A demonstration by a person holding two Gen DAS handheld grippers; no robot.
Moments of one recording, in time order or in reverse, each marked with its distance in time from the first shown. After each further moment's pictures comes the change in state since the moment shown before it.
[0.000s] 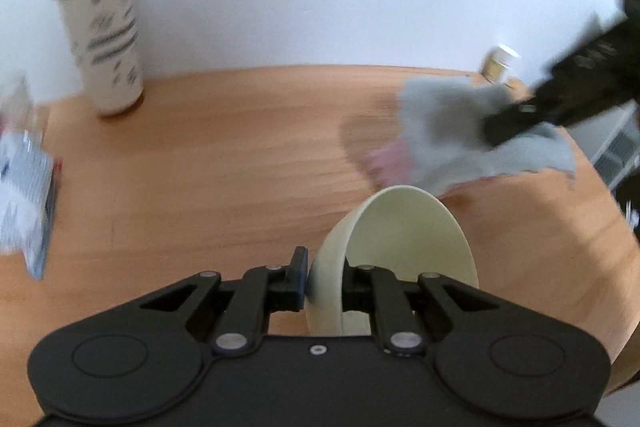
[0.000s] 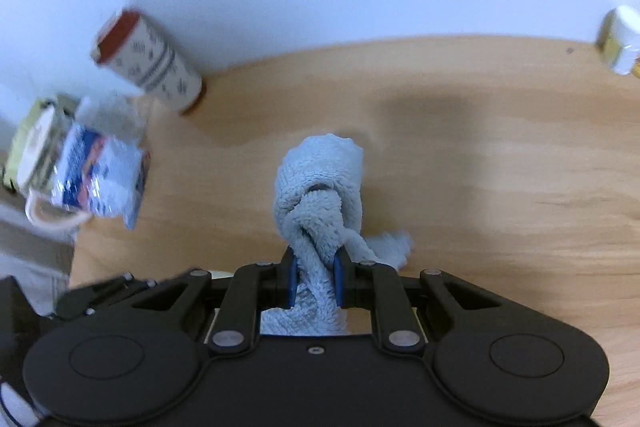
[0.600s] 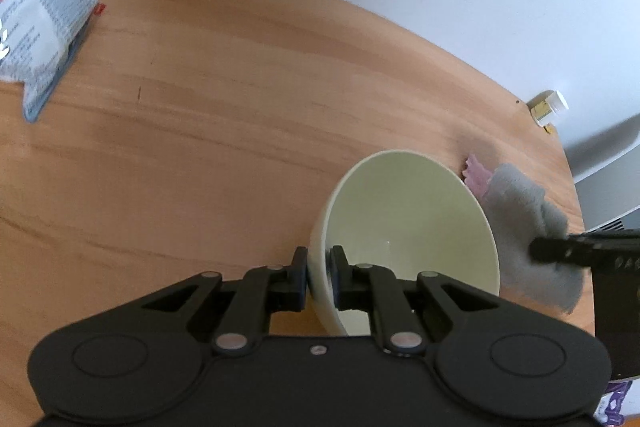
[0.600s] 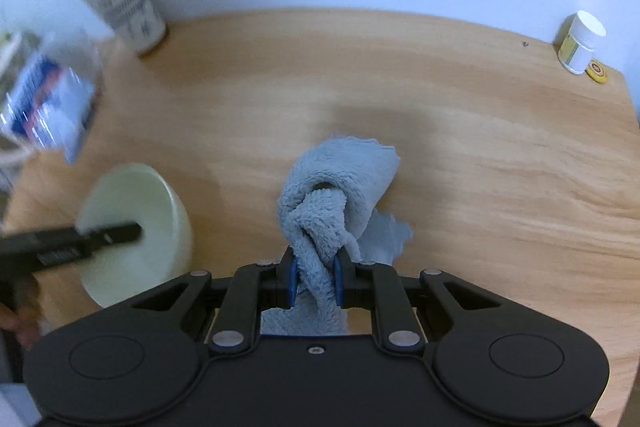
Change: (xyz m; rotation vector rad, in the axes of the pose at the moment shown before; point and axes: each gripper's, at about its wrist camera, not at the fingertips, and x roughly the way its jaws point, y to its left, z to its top) left arm 0.013 0.046 -0.017 -0.310 0.141 -0.065; right arm 0.018 0.006 -0.044 -0.172 0.097 -0.209
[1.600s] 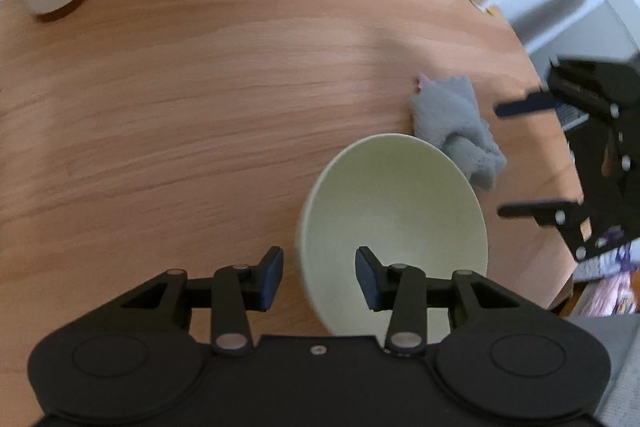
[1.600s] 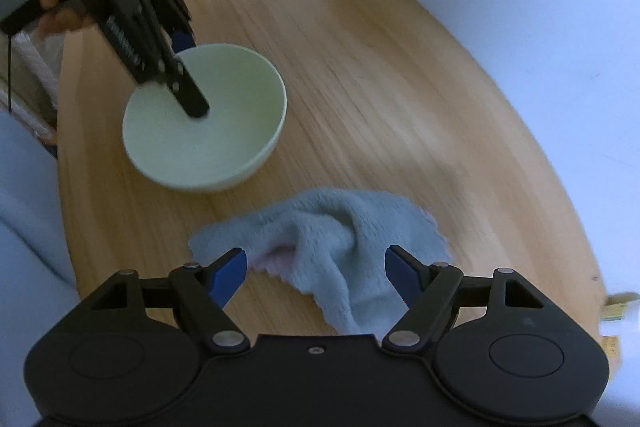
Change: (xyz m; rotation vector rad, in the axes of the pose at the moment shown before) left arm 0.021 -0.029 0.049 0.392 0.304 -0.090; right arm -0.001 0.047 0.020 -0.798 0.020 0.070
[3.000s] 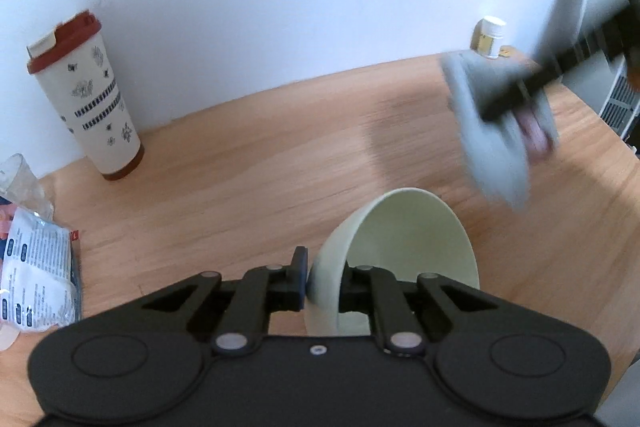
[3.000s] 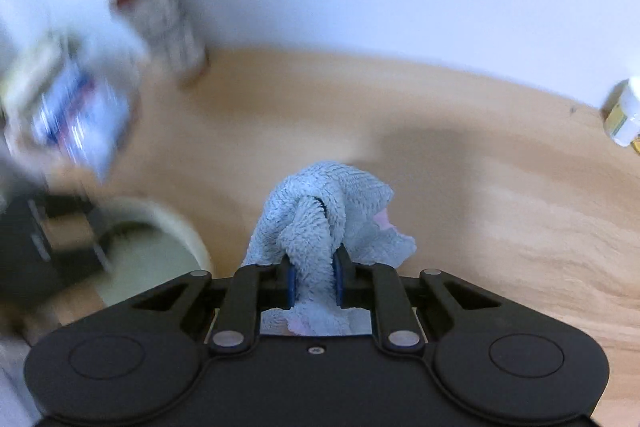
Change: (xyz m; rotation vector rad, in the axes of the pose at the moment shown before) left arm -0.011 -0.079 -0.042 0.227 -0.439 0.378; right arm -0.032 -0.062 -0.027 0.779 -0.281 0.047
